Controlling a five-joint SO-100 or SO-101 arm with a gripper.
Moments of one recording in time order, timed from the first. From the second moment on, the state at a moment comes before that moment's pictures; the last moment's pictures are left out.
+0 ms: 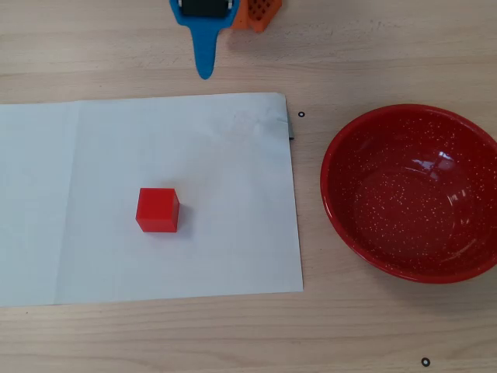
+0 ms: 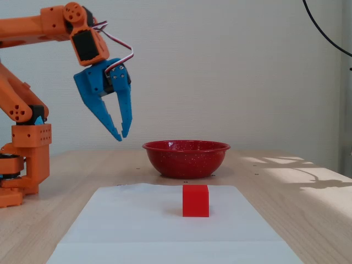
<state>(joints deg) -4.7 132.5 119.1 76.6 2.1</state>
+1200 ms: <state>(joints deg) -11.0 80.0 76.4 86.5 12.5</state>
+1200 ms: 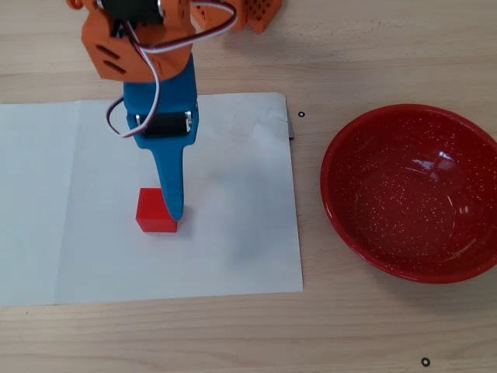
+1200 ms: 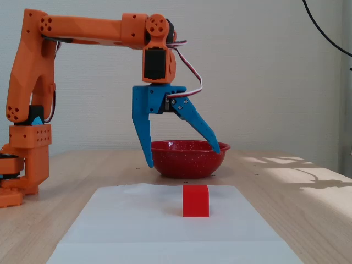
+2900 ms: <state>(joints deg) -15.1 56.7 59.8 81.5 14.8</state>
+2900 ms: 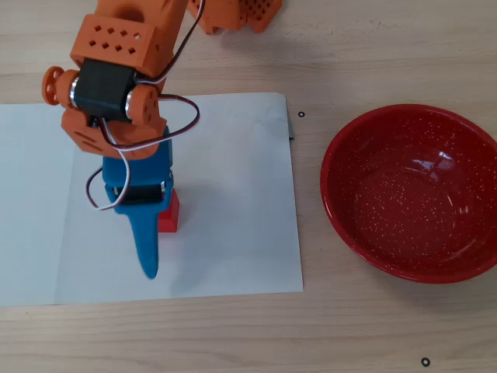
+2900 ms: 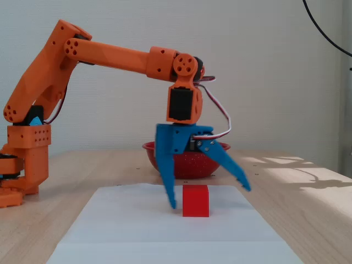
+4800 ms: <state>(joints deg) -14.1 53.6 57.4 81.7 15.1</state>
